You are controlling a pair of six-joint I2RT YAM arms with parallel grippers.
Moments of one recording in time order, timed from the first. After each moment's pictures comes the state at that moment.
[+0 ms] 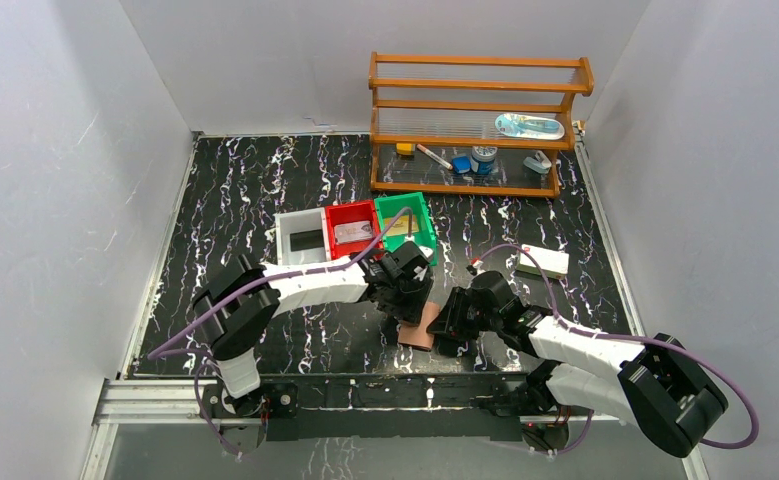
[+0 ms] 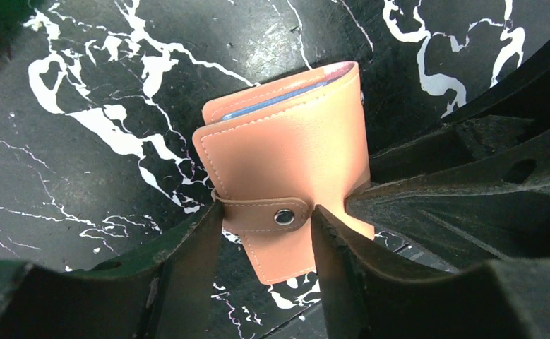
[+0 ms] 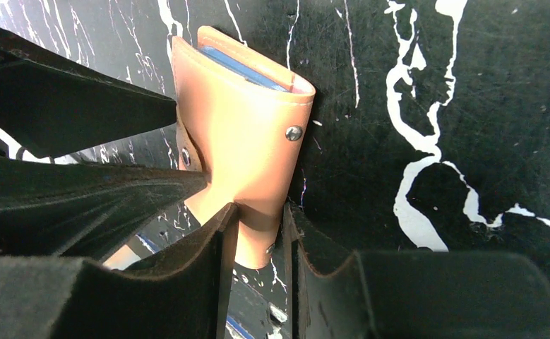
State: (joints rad) left arm -1.03 1.75 1.10 -0.46 0.06 -0.56; right arm 0.72 1.05 0.25 0.02 -0.27 0.97
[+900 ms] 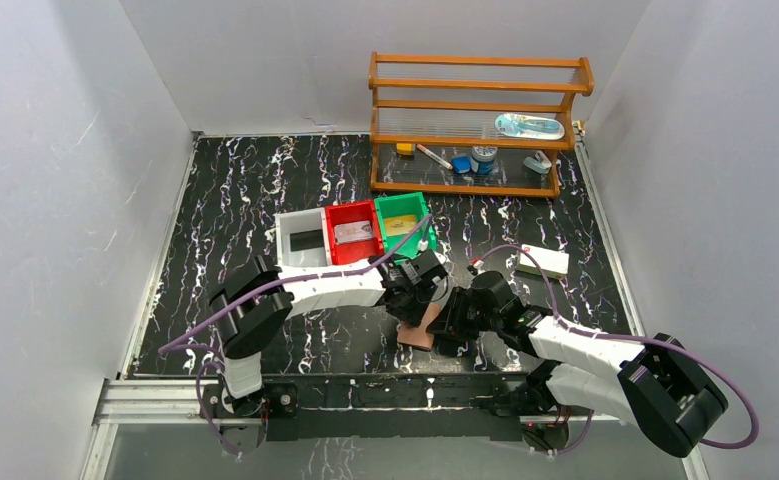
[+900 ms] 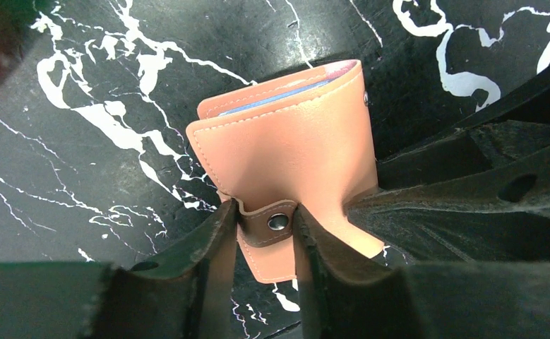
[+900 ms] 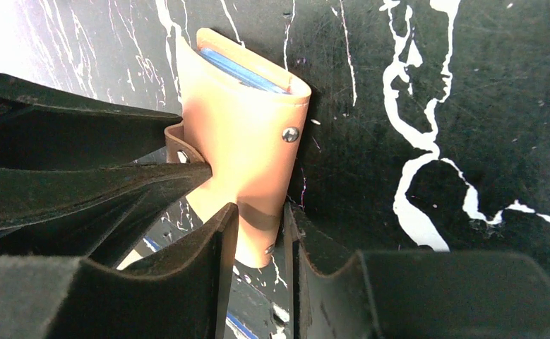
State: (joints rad) left arm -1.11 1.84 1.23 -0.59 -0.09 -0.54; right arm 0.72 1.05 0.25 0.02 -0.27 0.99
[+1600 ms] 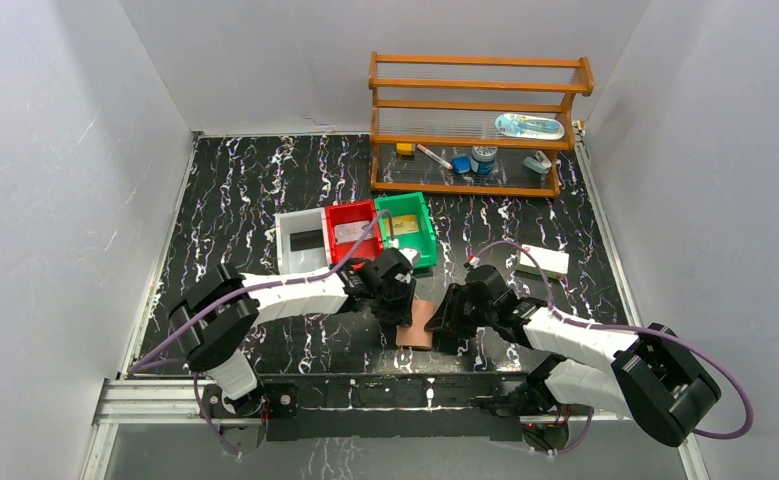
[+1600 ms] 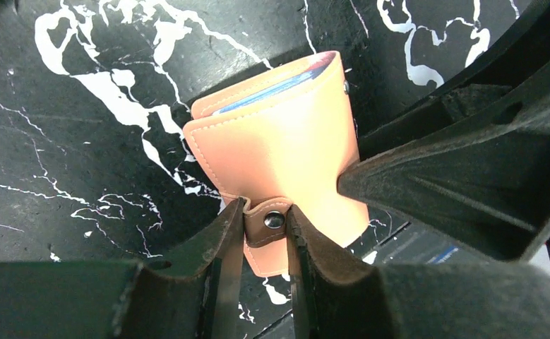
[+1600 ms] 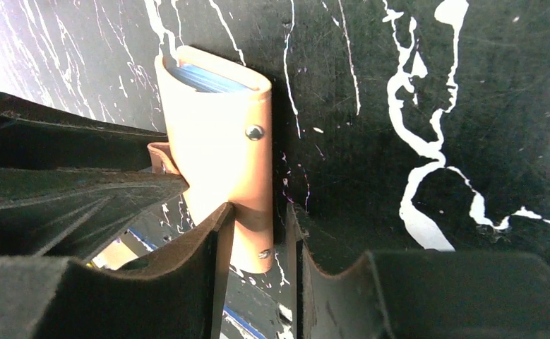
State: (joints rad) left arm -1.03 1.65 0.95 -0.31 0.05 -0.63; right arm 0.71 1.11 0.31 -0.05 -0.26 0.98
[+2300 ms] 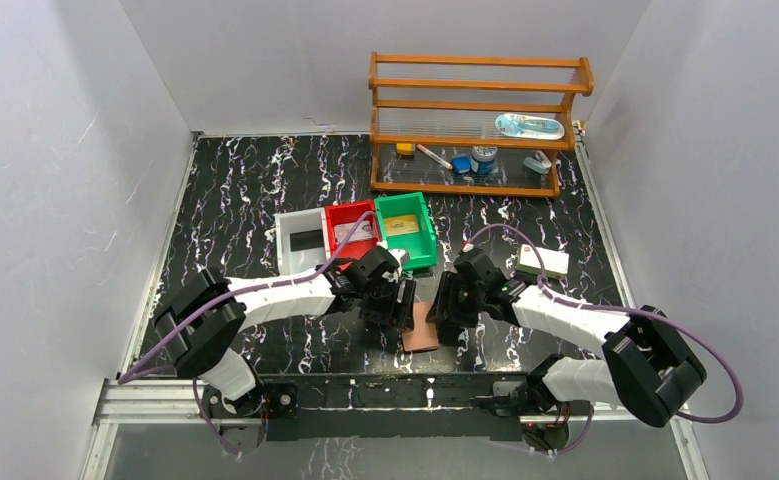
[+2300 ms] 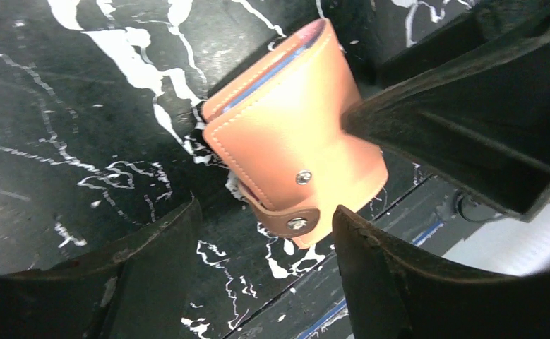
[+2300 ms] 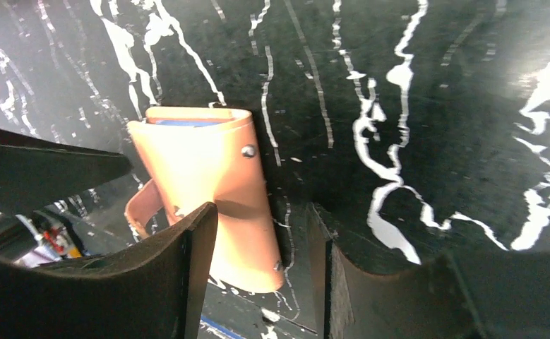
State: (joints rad) left arm -0.96 1.57 0.85 -0.25 0.19 -0.65; right arm 0.71 1.23 0.51 -0.26 -0.18 0.88
